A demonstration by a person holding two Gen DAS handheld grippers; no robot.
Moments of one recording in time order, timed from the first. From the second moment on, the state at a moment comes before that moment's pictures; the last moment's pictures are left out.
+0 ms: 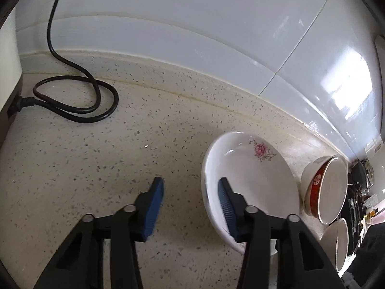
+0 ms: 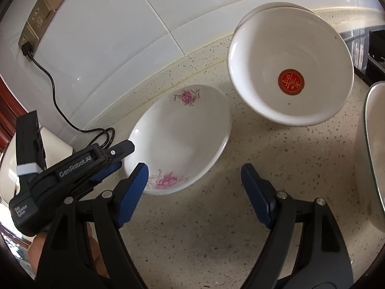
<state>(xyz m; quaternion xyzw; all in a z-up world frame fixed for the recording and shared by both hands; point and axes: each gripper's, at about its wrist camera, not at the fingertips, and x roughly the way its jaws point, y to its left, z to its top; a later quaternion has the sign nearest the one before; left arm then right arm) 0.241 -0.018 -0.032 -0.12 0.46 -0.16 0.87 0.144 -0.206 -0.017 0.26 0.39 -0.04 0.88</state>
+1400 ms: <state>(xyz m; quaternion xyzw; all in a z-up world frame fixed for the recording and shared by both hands) 0.188 0.032 -0.045 -0.17 0.45 -0.11 0.87 0.148 -0.179 -0.025 0.25 0.41 0.07 0.88</state>
